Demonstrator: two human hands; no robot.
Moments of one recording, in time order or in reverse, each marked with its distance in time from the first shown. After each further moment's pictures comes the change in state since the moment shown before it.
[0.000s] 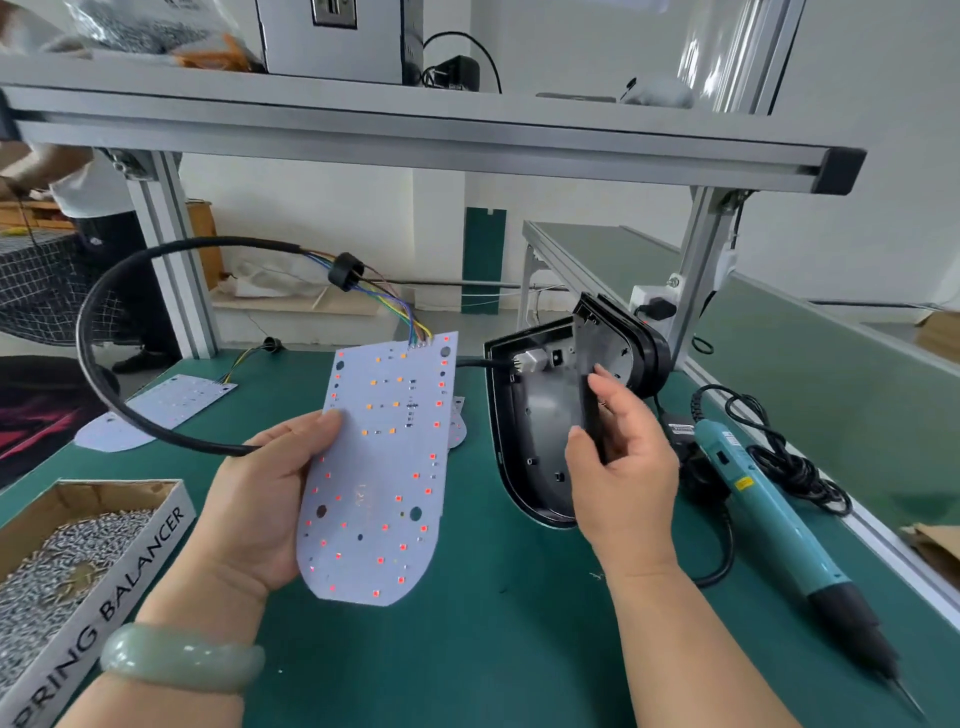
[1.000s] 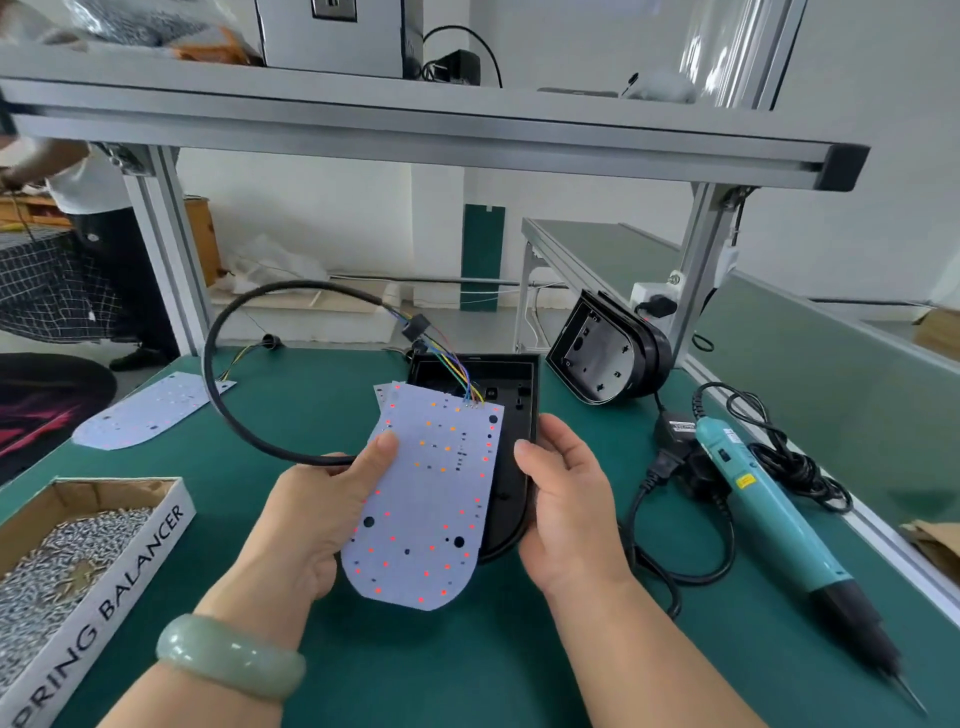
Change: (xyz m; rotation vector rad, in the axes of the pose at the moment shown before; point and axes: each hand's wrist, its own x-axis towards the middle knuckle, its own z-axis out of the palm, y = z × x) left_hand 0.009 -0.029 0.007 0.349 0.278 -0.200; right_hand -0.022 -0.002 0.038 0.730 0.000 0.676
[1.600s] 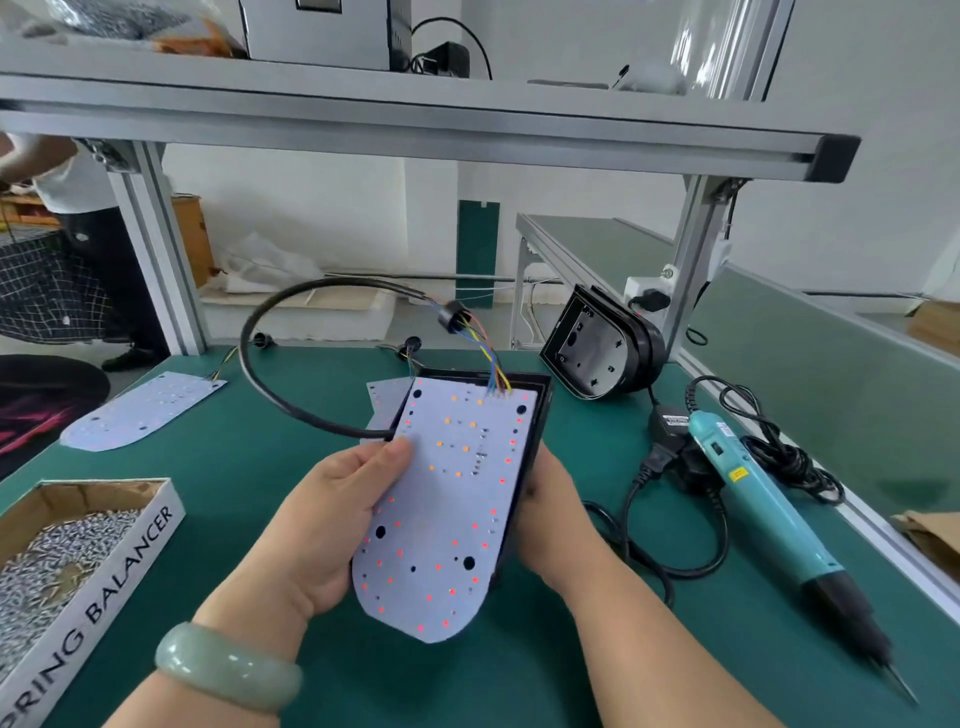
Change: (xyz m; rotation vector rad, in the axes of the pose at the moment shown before) left_hand -0.016 0.002 0.005 -0.127 -0.398 0.053; right_hand 0.010 0.002 -0.018 -0.825 -0.404 -0.198
